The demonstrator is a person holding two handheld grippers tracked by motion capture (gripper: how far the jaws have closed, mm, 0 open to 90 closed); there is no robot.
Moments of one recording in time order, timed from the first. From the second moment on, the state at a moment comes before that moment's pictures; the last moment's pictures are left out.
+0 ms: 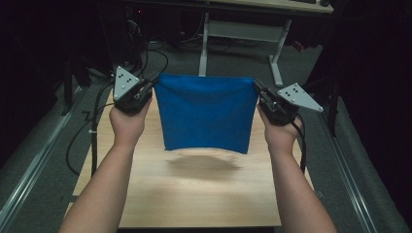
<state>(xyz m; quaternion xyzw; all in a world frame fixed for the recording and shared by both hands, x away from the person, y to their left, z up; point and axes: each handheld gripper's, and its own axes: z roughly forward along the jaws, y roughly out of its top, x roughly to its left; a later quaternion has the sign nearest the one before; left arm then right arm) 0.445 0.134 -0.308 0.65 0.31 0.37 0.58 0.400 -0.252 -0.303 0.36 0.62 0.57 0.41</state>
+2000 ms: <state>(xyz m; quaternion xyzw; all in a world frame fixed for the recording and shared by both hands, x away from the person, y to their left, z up) 0.516 0.119 -0.471 0.76 0.41 0.24 0.45 0.495 -0.244 -0.443 0.46 0.72 0.42 0.31</state>
